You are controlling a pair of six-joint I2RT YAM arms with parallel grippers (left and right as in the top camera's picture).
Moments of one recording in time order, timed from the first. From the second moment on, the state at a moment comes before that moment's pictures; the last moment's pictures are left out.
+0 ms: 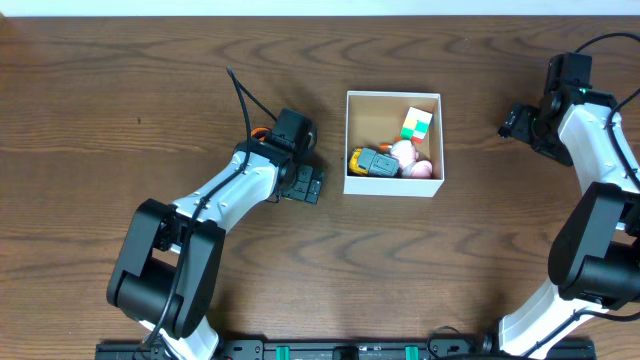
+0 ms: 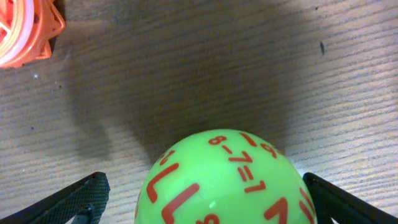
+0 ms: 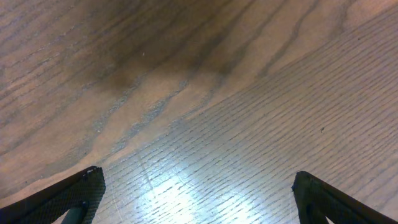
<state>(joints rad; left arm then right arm) -0.43 1.82 1.09 -0.59 -0.01 -0.14 -0.22 1.91 1.42 -0.78 0.16 0.31</state>
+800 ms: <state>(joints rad) -0.43 1.82 1.09 -0.58 -0.01 -0.14 -0.22 1.91 1.42 -0.78 0.16 0.31</state>
